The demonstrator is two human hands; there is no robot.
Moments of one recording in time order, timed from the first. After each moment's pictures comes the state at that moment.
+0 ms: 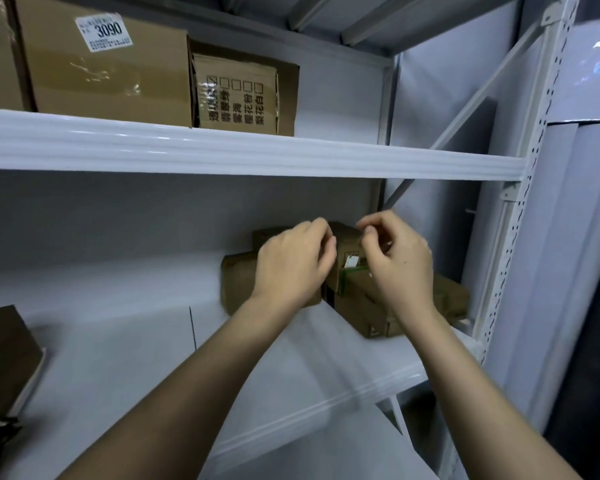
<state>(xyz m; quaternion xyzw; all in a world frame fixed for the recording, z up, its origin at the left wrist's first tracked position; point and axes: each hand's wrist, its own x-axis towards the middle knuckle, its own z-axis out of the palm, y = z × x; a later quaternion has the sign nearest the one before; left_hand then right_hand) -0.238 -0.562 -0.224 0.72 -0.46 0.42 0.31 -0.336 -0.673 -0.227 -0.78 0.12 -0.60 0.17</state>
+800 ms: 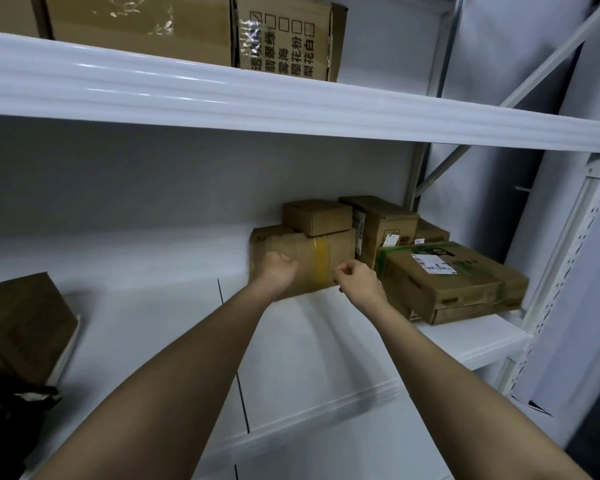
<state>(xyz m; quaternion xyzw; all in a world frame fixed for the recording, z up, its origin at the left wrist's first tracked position) -0.096 -0.562 -0.304 0.83 -0.22 -0.09 0.51 -0.175 -0.706 -0.337 -0.86 0.29 -0.24 0.35</state>
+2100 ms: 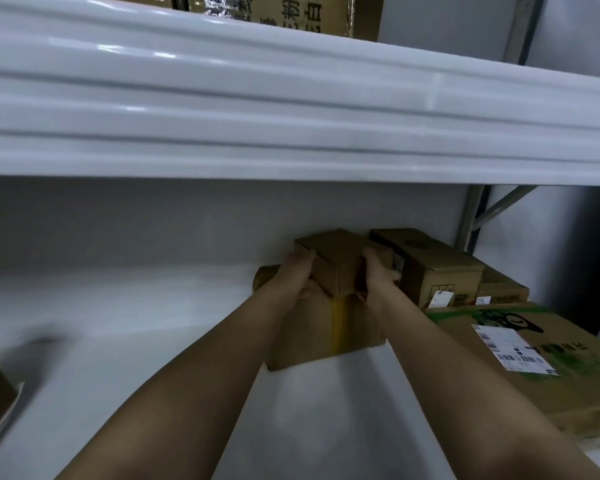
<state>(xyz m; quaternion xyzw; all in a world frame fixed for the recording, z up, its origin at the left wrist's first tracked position) 0.033 -0.692 -0.267 0.72 -0.12 -0.18 0.66 0.008 -0.834 -0.295 -0.49 0.39 -0.27 0.73</state>
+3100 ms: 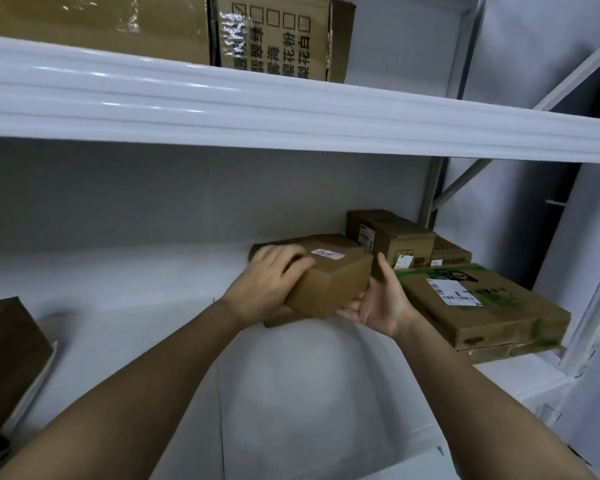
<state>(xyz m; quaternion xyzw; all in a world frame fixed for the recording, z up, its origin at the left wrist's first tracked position) -0.037 -0.571 -0.306 0.66 -0.60 0.44 0.10 -0.139 -0.792 -0.342 -0.45 0.12 -0.08 0.88</state>
